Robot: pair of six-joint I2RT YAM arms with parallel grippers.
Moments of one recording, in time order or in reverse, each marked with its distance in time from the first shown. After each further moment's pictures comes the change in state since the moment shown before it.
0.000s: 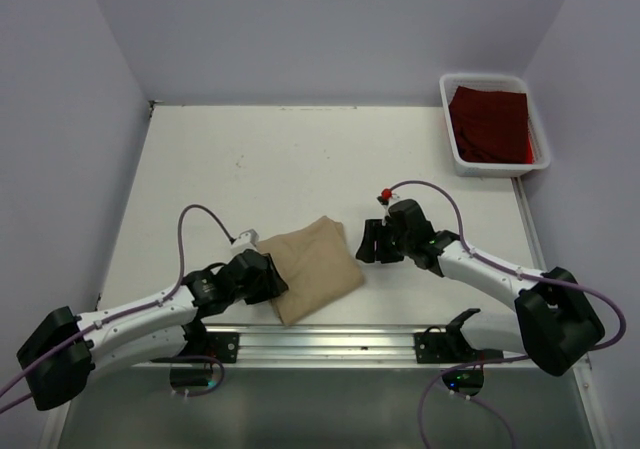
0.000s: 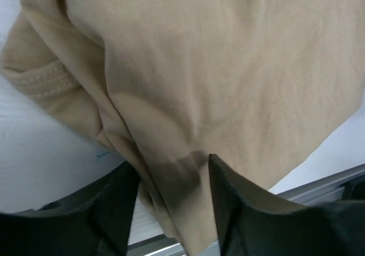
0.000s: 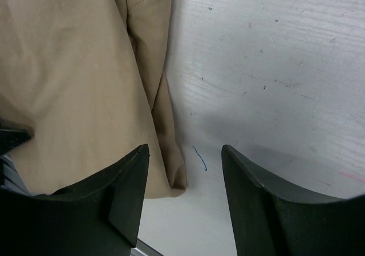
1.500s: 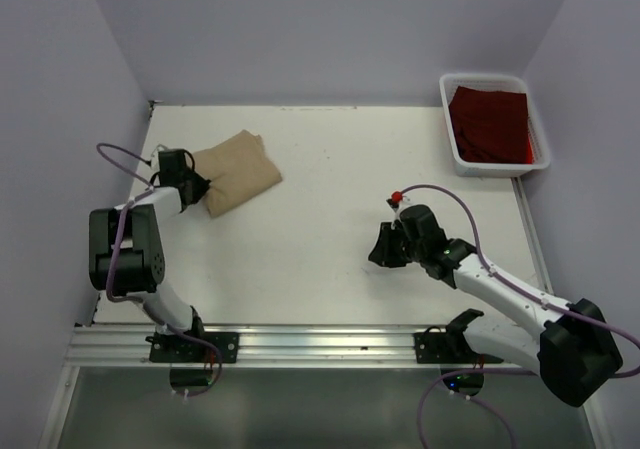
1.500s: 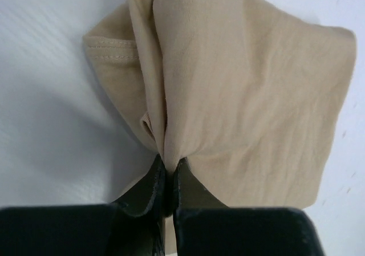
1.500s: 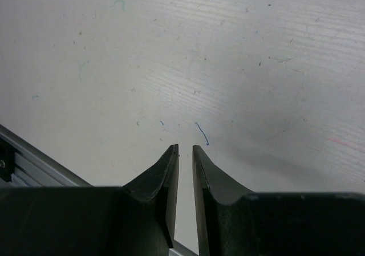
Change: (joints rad) left arm 1.002 0.795 0.567 0.362 0.138 0.328; right arm 0.000 -0.180 -0.036 -0.093 0.012 0.008
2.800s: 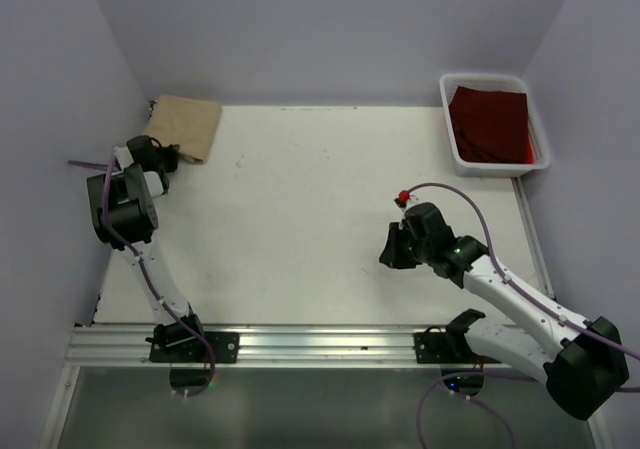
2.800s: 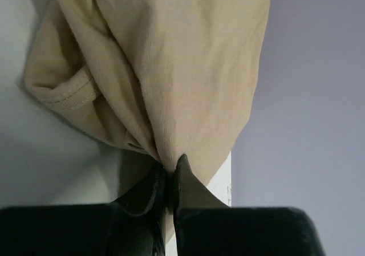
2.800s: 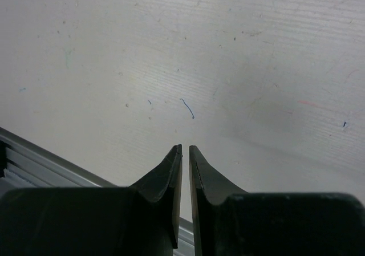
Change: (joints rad) left arm 0.231 0.496 0.349 0.455 0.099 -0.520; right arm 0.000 -0.078 0.087 -0.238 0.062 -0.006
